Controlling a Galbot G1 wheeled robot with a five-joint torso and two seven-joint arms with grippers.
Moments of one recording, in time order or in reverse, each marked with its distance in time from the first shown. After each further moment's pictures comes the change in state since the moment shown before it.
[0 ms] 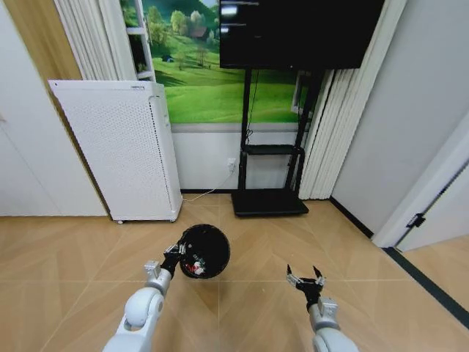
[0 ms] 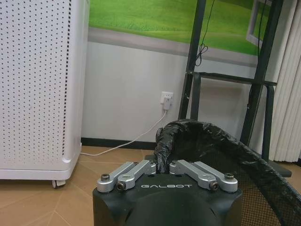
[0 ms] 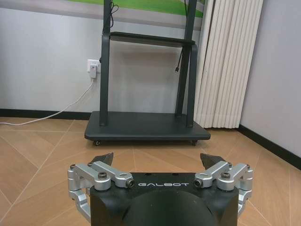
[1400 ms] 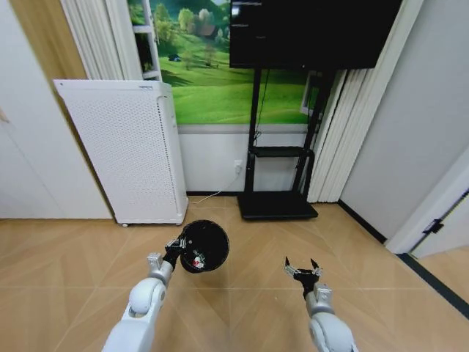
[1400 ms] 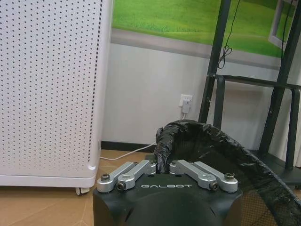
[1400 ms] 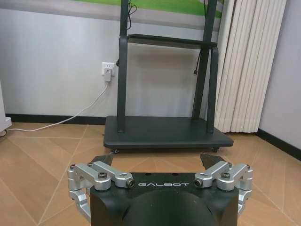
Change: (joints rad) left arm -0.059 0.003 0.014 0.044 -0.010 0.016 -0.018; right arm 0.088 -0.018 -0.013 -0.025 0.024 -0.067 0.010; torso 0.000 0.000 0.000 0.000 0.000
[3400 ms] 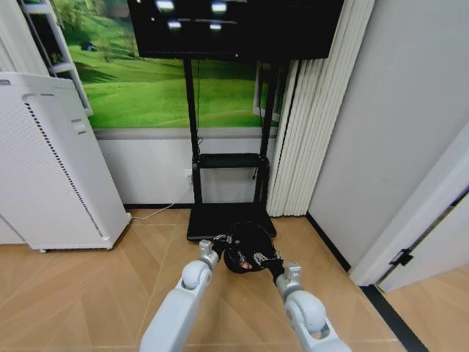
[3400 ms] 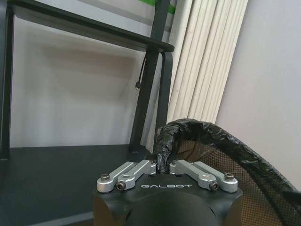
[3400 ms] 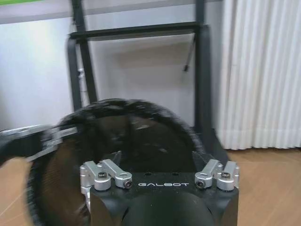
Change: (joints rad) left arm -0.309 -0.105 0.361 0.306 -0.033 0.003 0.011; right arm 0.172 -0.036 -0.208 0.082 0.136 -0.253 -0.019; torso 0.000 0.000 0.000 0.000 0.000
